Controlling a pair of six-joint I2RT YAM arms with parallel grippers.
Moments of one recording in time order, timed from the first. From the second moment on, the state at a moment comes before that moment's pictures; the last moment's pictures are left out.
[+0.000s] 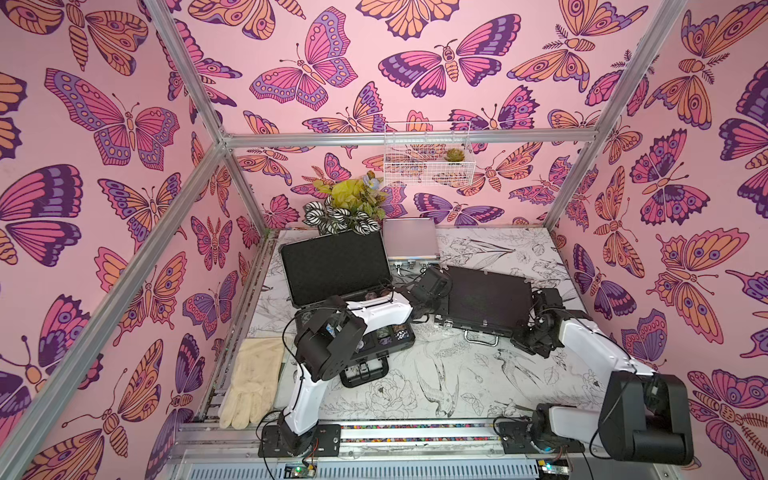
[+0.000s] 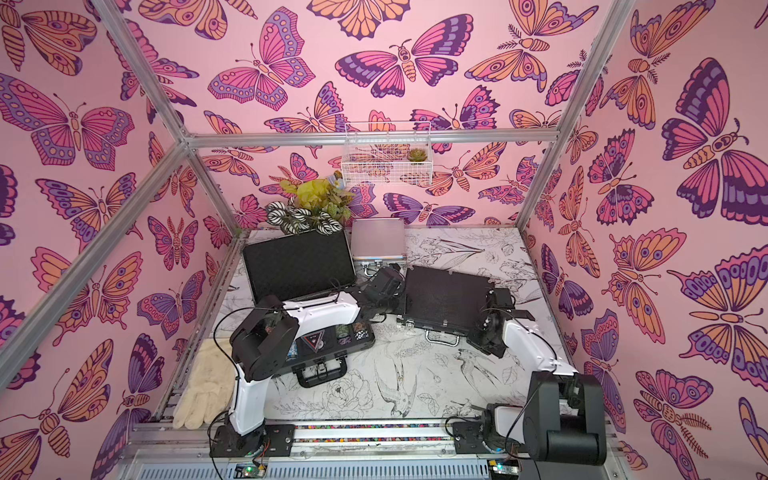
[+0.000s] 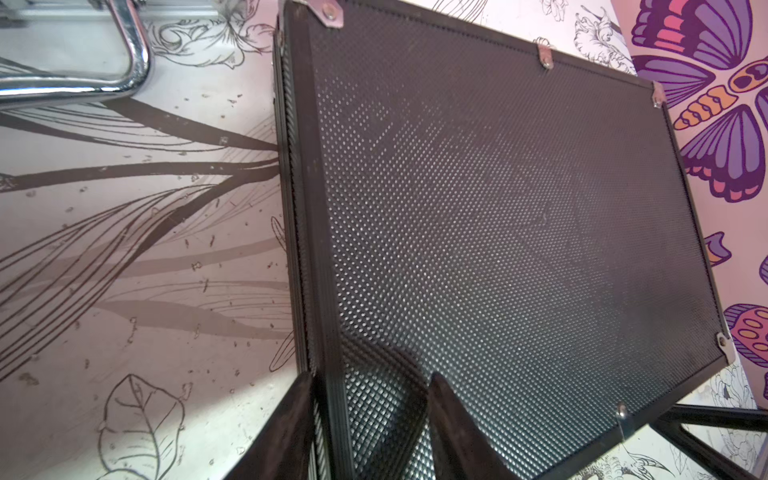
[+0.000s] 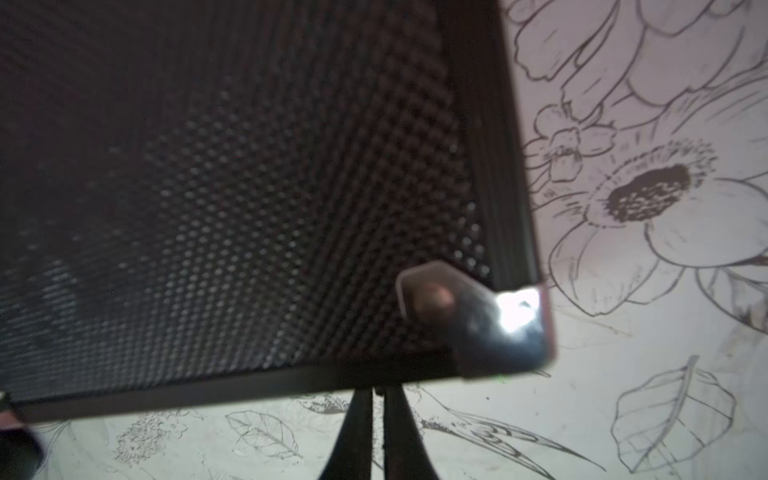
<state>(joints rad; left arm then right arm) -0.83 2.05 1.40 -0.16 0.03 -0.60 -0.06 1.29 0.67 -0.74 -0.11 0.50</state>
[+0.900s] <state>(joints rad) -0.83 2.05 1.39 -0.14 0.02 -0.61 -0.06 1.06 0.55 -0.55 -0.20 0.94</state>
